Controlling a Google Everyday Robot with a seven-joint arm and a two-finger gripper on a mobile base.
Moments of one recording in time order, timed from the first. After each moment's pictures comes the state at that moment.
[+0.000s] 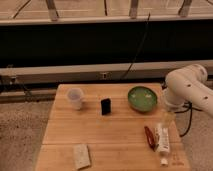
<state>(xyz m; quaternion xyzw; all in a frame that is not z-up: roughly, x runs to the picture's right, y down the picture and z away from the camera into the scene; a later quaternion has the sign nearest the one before) 0.285 0.105 0.684 -0.28 0.02 0.02 0.96</state>
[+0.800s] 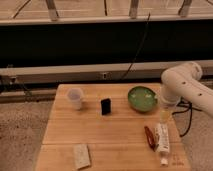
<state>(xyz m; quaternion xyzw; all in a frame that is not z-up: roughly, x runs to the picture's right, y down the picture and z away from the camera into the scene) 0.268 0.081 0.706 -0.27 0.02 0.00 0.96</state>
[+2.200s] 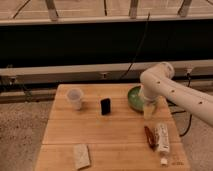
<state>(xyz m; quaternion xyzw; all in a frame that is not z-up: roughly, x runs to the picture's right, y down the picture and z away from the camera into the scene) 0.202 0.078 0.758 -0.26 0.00 -0.06 0.96</state>
